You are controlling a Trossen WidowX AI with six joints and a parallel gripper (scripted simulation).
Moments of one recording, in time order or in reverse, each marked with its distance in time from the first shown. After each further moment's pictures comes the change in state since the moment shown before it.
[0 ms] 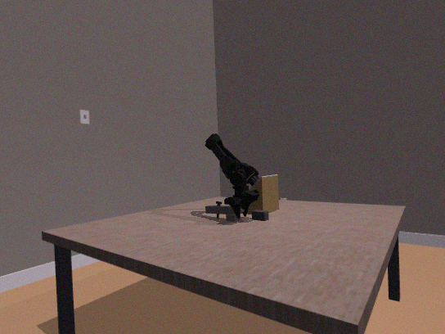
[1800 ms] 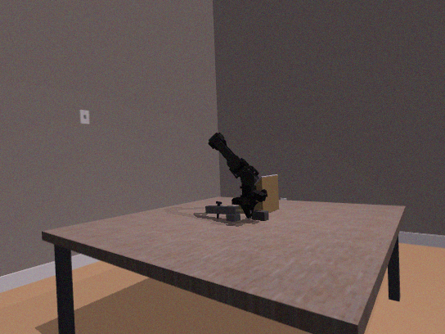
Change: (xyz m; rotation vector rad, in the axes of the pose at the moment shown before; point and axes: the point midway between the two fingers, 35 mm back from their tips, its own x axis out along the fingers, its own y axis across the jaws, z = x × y) arm -0.002 0.000 0.041 -0.005 0.002 0.001
